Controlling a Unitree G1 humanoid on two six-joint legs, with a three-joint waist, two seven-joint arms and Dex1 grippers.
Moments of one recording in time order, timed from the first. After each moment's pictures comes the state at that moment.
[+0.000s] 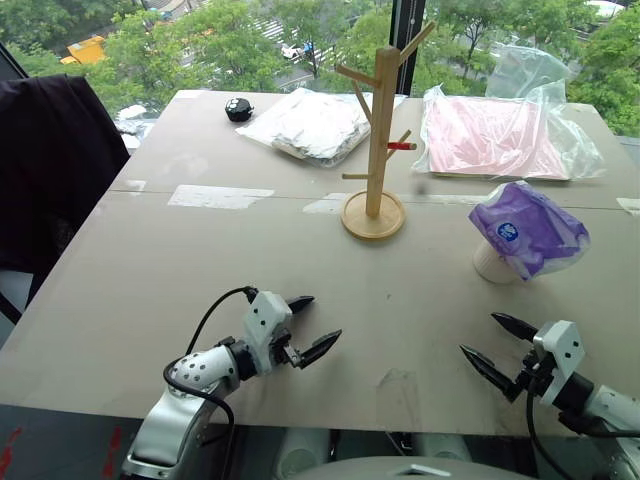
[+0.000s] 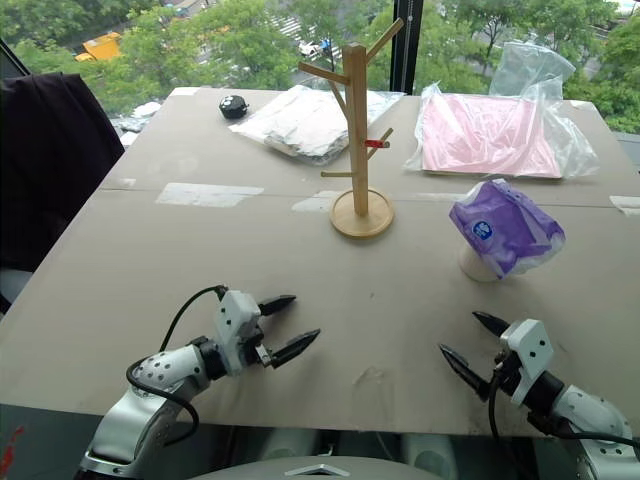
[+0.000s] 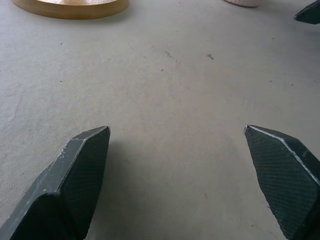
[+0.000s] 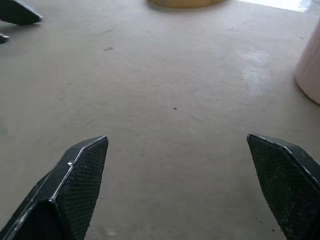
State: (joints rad) left arm 0.20 0.50 -0.06 -0.34 -0.33 0.22 -0.78; right arm 0.49 -0.55 -0.15 -0.49 0.41 0.12 0.79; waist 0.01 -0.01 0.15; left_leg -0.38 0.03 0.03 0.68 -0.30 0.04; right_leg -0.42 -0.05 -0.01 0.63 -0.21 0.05
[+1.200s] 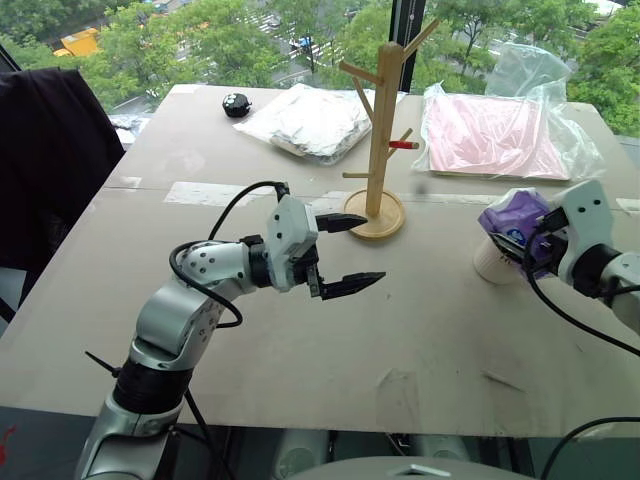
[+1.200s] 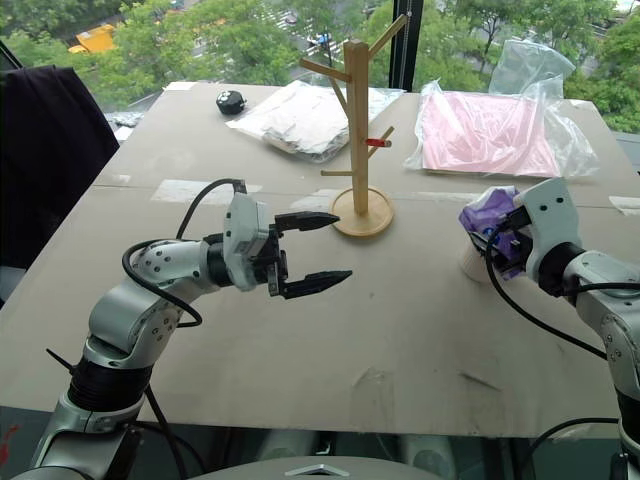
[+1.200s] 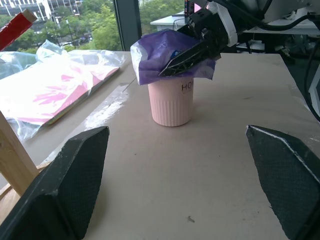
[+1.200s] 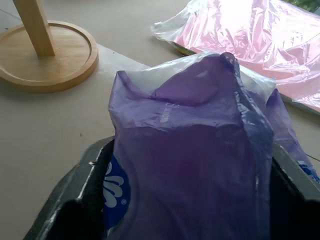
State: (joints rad) left arm -0.36 0.59 -0.09 -0.42 -0.53 0.43 -0.94; right arm -0.21 -0.75 -0.30 -0.57 0.55 1.05 0.38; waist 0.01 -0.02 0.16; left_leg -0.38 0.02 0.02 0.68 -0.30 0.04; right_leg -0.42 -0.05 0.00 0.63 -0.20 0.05
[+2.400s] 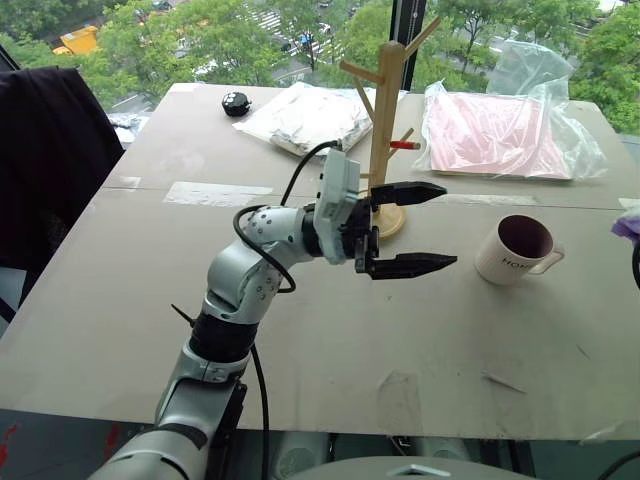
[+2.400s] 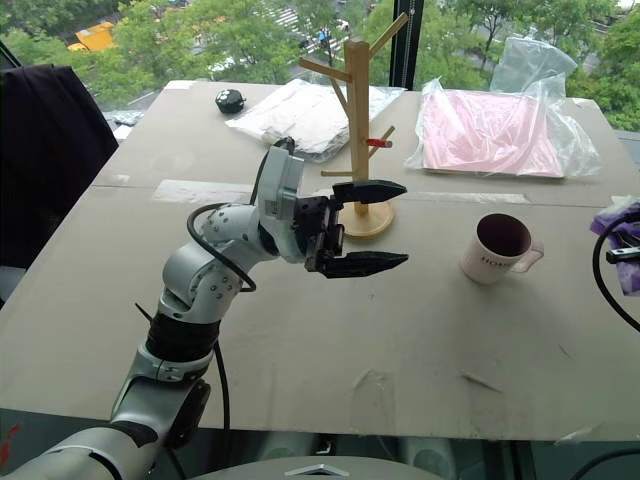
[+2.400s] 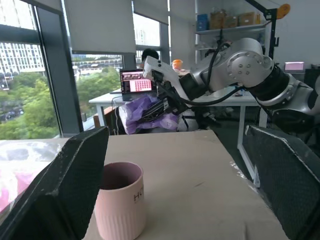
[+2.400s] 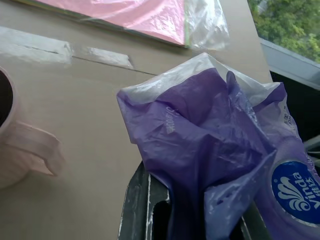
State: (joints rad) left arm -0.64 0.30 -0.20 -0.22 -0.63 0.40 -1.08; right arm 0.06 -0.90 -0.75 -0.53 0.44 1.18 0.39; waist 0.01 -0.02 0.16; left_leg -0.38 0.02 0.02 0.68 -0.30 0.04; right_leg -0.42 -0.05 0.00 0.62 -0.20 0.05
